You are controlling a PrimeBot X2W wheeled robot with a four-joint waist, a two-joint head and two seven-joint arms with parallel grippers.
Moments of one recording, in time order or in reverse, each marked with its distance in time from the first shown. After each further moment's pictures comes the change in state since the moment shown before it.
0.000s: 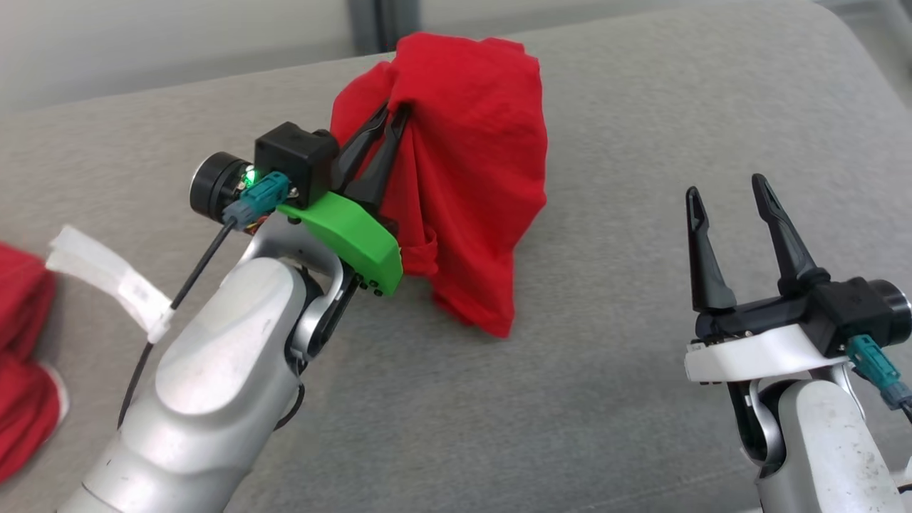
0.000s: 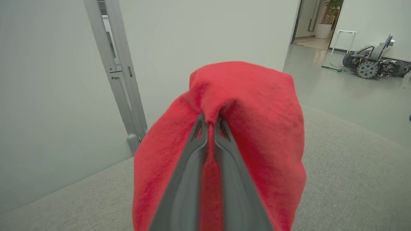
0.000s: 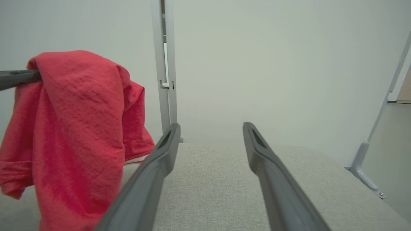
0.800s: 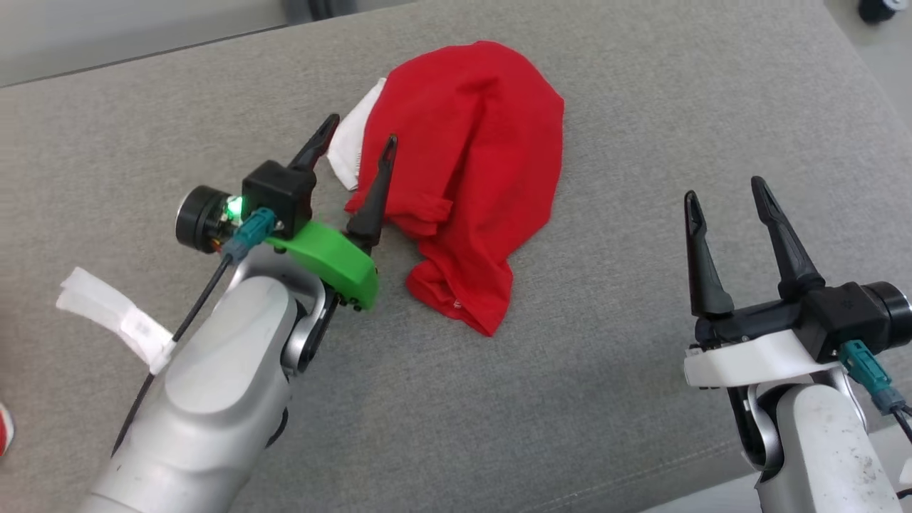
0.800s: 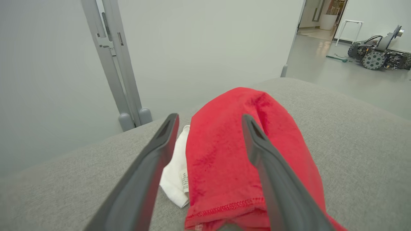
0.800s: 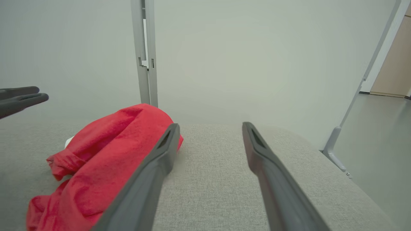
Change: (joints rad) left arm -0.010 -0.028 -0.009 0.260 0.040 -0.006 -0.204; right arm 0.009 0.001 -0.005 -0.009 -0.042 0.000 0.000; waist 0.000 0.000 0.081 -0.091
